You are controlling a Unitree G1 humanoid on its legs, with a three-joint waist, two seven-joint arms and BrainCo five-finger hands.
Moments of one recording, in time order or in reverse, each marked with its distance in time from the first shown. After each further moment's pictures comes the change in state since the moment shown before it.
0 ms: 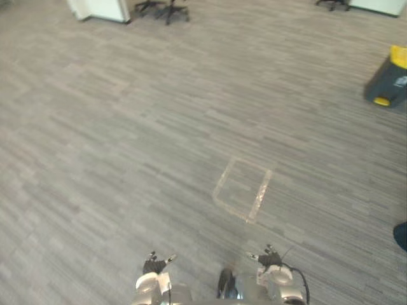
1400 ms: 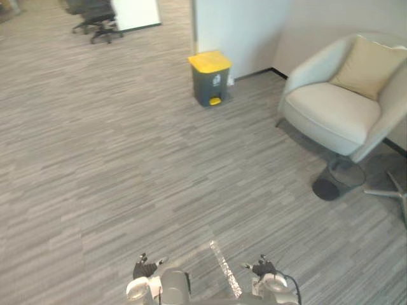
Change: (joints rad) left arm 0.045 0.000 0.007 -0.033 -0.002 -0.022 -0.020; right arm 0.013 -0.001 0.007 0.048 -0.004 0.017 -0.002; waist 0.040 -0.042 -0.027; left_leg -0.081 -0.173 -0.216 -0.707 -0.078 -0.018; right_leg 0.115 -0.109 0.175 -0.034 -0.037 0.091
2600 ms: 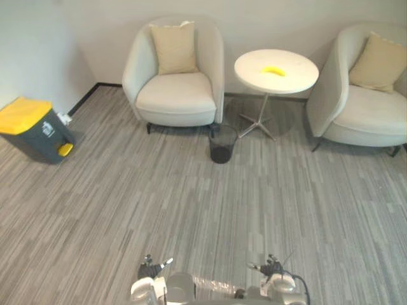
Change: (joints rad) left arm -0.024 0.019 -0.014 0.072 -0.018 -0.005 0.001; right arm 0.014 -0.031 -0.010 0.016 -0.019 -0.020 0.000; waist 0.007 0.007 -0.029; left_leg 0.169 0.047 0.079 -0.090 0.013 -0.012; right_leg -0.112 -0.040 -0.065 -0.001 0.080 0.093
